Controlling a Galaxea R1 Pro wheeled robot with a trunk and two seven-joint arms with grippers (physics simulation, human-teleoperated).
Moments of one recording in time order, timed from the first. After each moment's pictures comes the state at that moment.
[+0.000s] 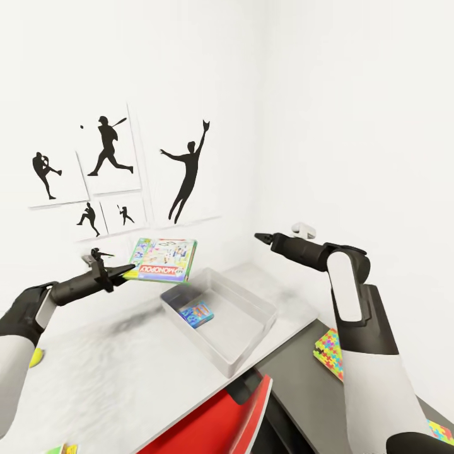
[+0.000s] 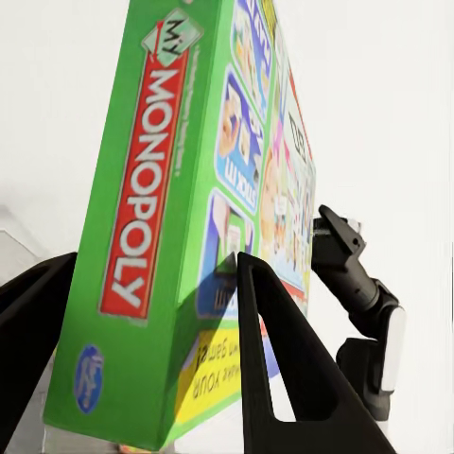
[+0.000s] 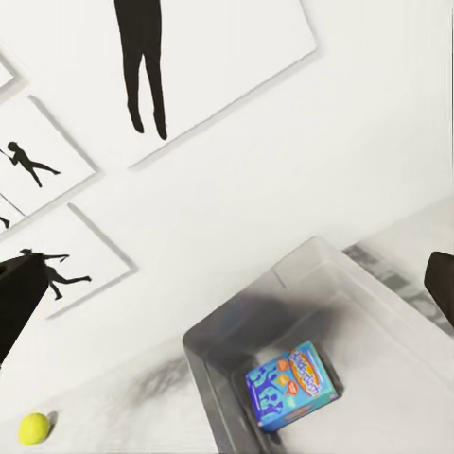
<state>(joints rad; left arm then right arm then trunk) -0.92 0.37 0.29 -0.60 0.22 1.02 -1.49 -0.81 0.07 -0.05 -1.52 -0.61 1.03 -0.01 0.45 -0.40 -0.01</state>
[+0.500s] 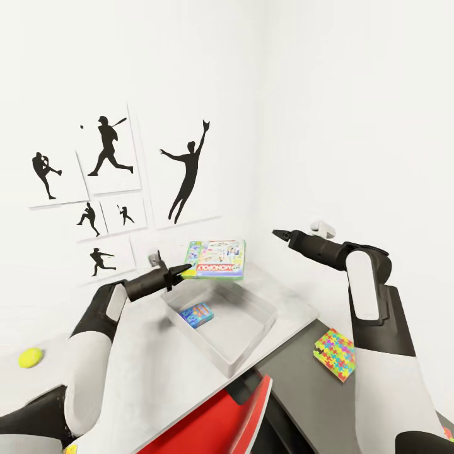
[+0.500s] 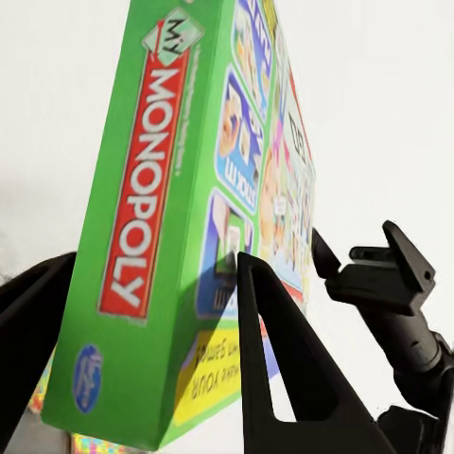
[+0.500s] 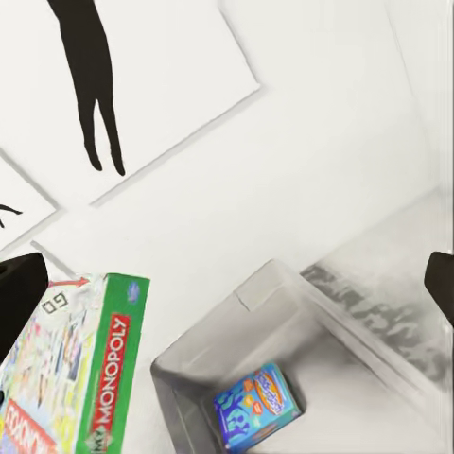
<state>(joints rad) -0.92 -0.02 0.46 -0.69 0.23 1.01 -1.05 -0.81 0.02 -0.13 -1.53 -0.61 1.04 -0.01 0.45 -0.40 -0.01</state>
